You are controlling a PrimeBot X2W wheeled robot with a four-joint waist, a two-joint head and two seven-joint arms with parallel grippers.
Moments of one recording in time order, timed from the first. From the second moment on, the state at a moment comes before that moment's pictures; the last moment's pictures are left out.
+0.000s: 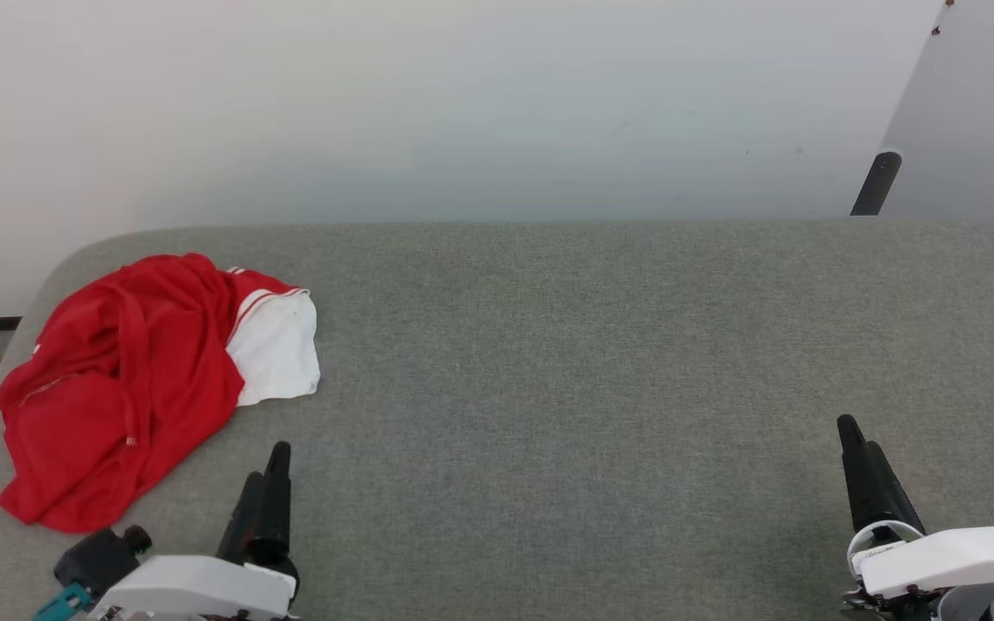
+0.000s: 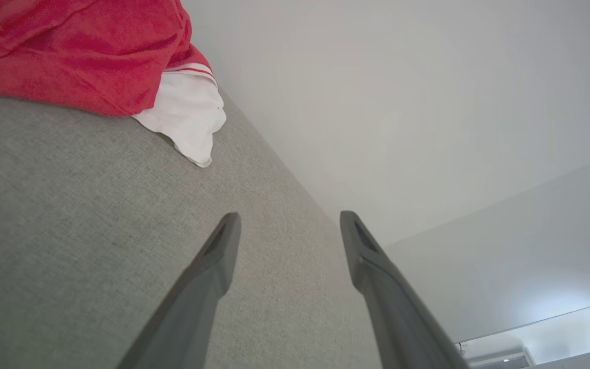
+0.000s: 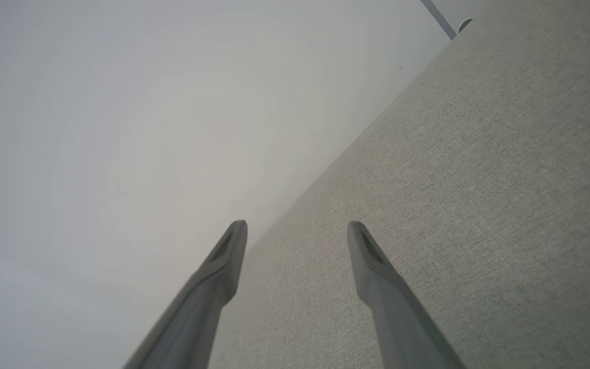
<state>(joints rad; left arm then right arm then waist) -0.04 0.16 -0.07 0.18 -1.14 -0.04 -0.09 -0.08 -0.07 -0.02 0.24 1.00 0.13 -0.04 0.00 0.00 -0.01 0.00</state>
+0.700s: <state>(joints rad) -0.03 0.15 -0.02 0.12 -0.56 -0.05 -0.16 -0.09 -0.06 -0.03 0.19 0.49 0.13 -0.07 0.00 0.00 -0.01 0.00</state>
